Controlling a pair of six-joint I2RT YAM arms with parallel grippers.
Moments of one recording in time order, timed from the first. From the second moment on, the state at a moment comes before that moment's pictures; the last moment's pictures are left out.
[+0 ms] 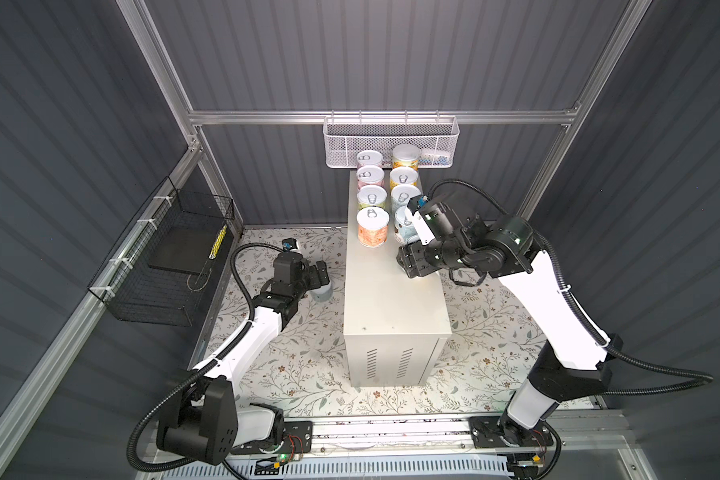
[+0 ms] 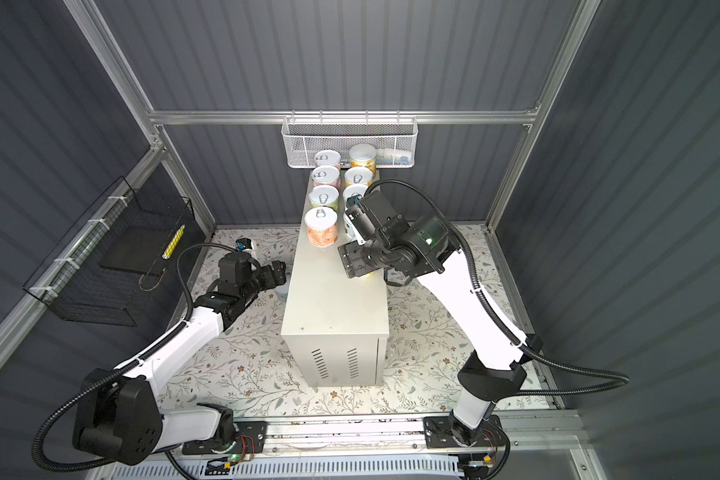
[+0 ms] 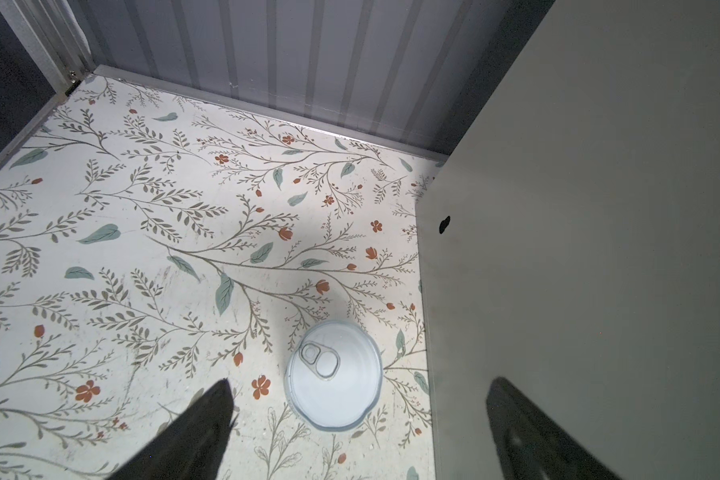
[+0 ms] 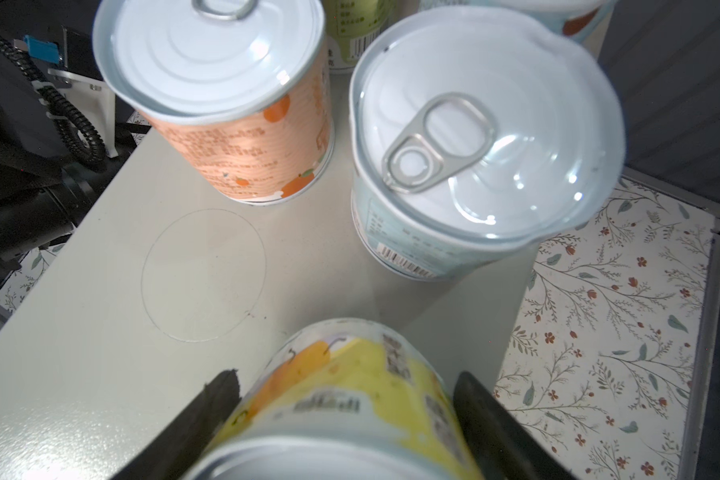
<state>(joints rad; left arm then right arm) -0.28 1.30 0.88 -0.10 -0.09 -0.35 0.85 1.71 2.32 -1.44 0.22 0.28</state>
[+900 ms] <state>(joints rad) -0.28 1.31 0.88 -0.10 -0.09 -0.35 0.85 1.69 2.44 -1.42 0.19 0.24</state>
